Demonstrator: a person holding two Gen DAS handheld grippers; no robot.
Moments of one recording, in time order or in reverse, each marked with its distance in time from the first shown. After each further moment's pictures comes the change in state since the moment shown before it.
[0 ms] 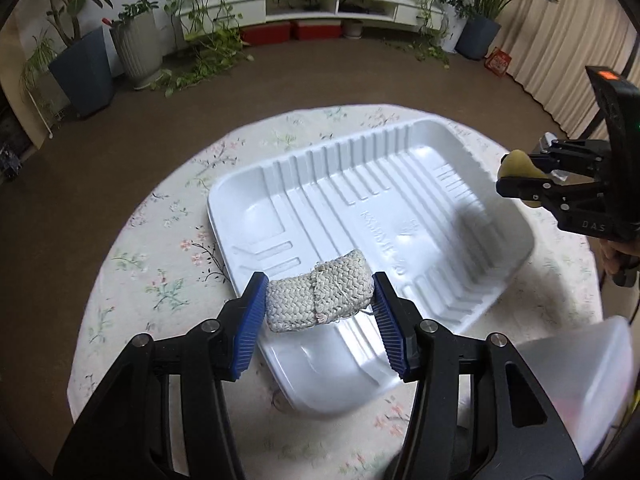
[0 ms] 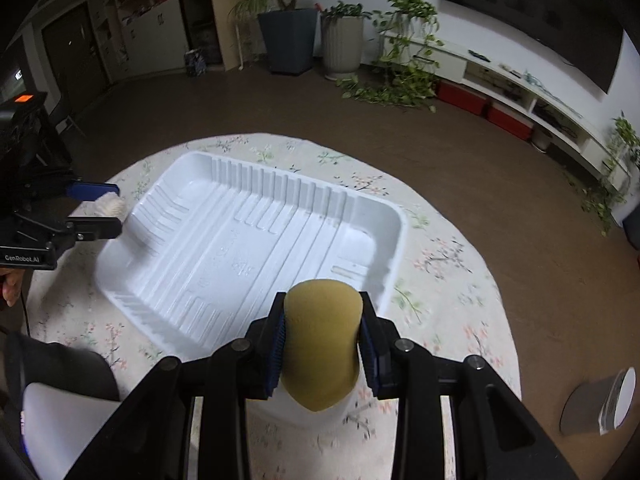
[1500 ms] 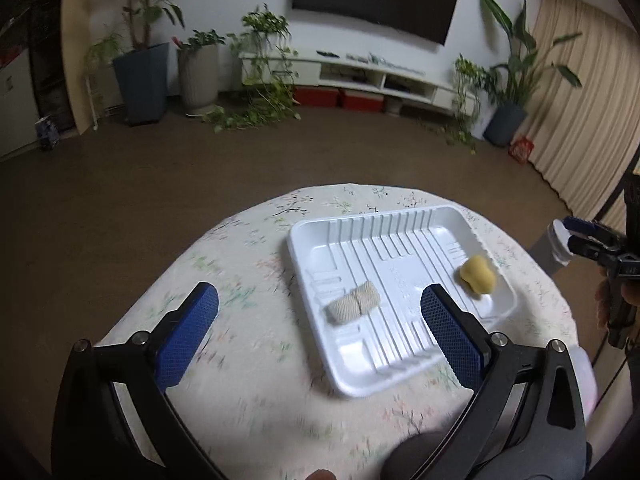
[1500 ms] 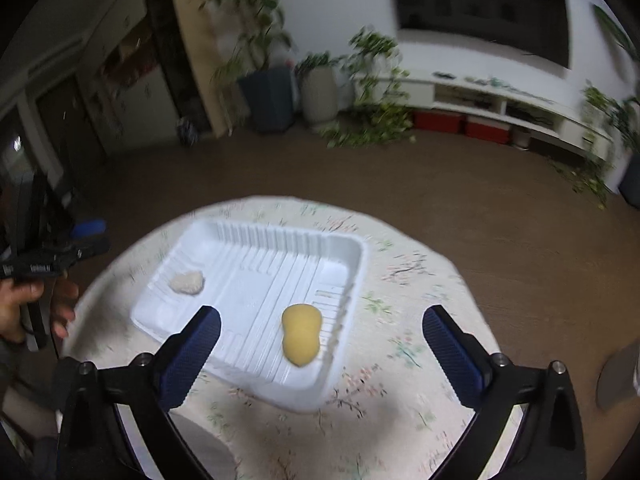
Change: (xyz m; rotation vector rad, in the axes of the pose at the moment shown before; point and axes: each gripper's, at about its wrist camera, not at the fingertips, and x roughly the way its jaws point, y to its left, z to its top) left arm -0.100 0.038 -0.035 -0.207 -0.284 0.045; right arm -0.106 -0.037 -0.039 0.222 -0.262 0.033
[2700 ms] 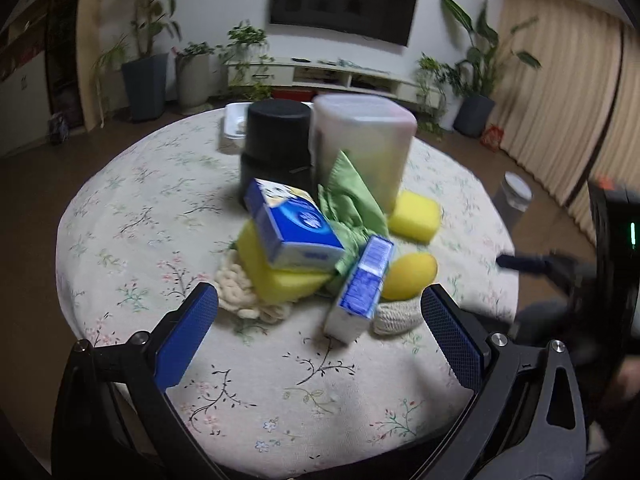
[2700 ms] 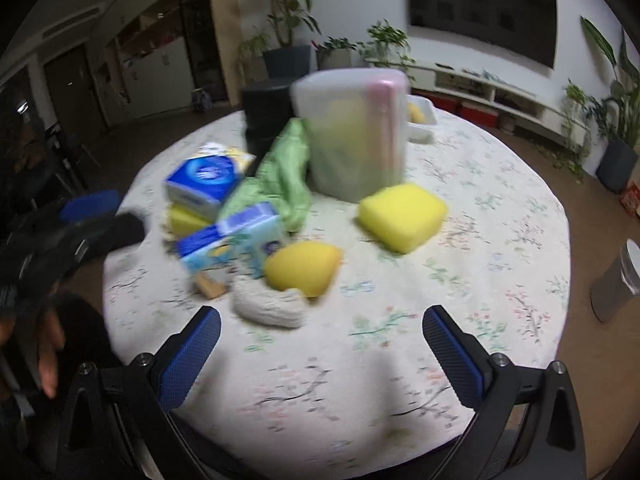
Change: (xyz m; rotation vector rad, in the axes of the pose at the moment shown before) left arm -0.161 -0.156 -0.294 0.080 -0.061 -0.004; right arm -0.129 0.176 -0.296 -0.046 0.077 -0.059
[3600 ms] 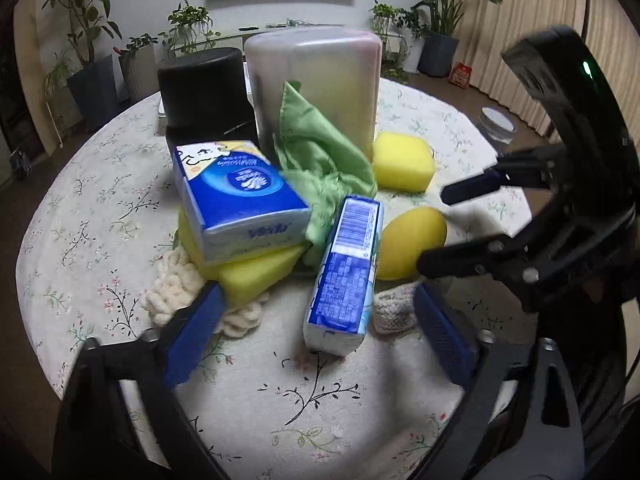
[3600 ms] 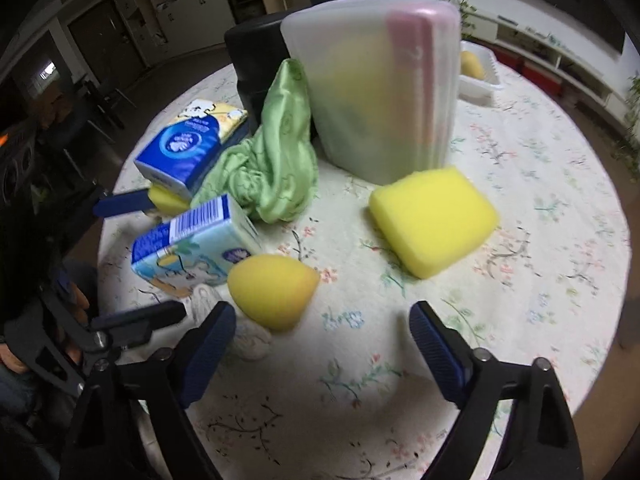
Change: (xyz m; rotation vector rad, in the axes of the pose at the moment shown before) left arm 0.057 -0.012 0.002 0.171 0.146 -0.077; right arm 0.062 -0.015 0.046 -0.144 0.262 0.196
